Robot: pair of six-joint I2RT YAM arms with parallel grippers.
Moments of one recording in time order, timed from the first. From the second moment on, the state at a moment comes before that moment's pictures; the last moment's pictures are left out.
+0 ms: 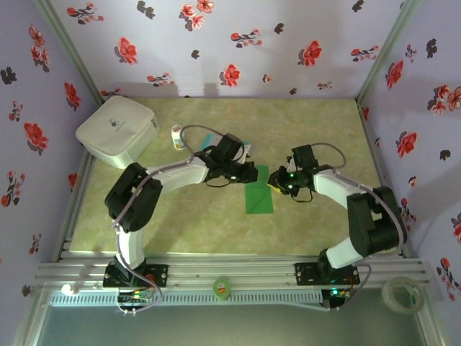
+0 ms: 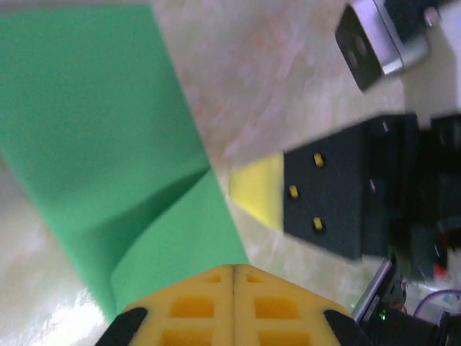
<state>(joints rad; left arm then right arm) -0.80 1.93 1.32 -0.23 0.46 -0.64 0.29 1.48 0.77 -0.34 -0.47 0.77</state>
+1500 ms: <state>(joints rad) -0.81 2.07 1.29 -0.28 0.46 -0.54 0.38 1.50 0.66 -0.24 -0.51 0.89</state>
